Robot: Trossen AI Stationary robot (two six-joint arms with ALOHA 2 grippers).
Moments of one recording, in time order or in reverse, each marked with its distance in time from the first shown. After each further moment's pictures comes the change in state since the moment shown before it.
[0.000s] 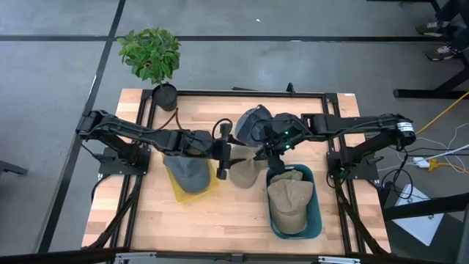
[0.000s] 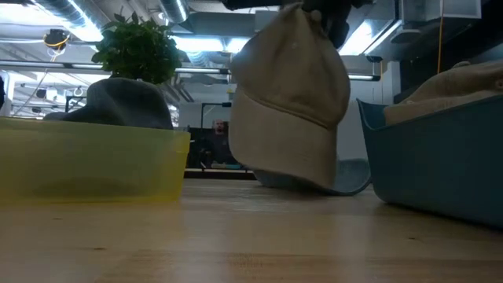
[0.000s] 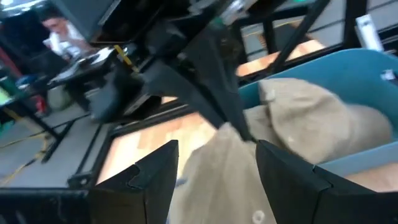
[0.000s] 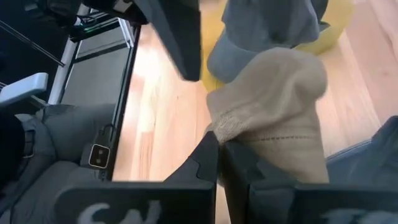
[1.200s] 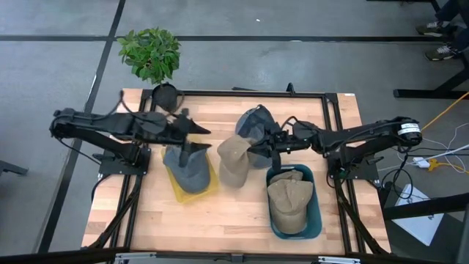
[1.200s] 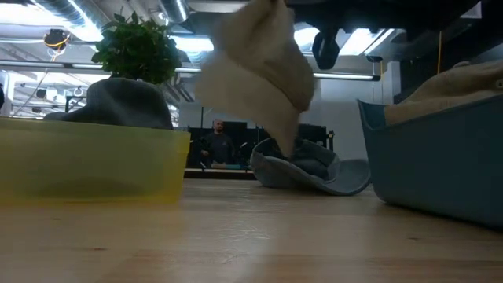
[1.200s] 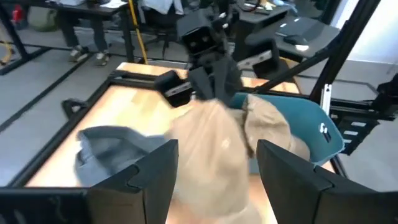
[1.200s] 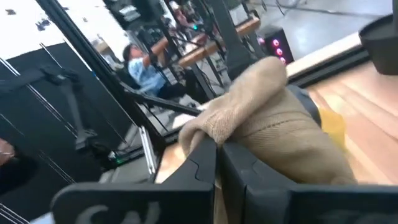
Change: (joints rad) left arm 0.001 -0.445 0.000 -0.478 -0.002 -0.474; right arm -0.001 -0.085 -0.526 1.058 0.131 0.242
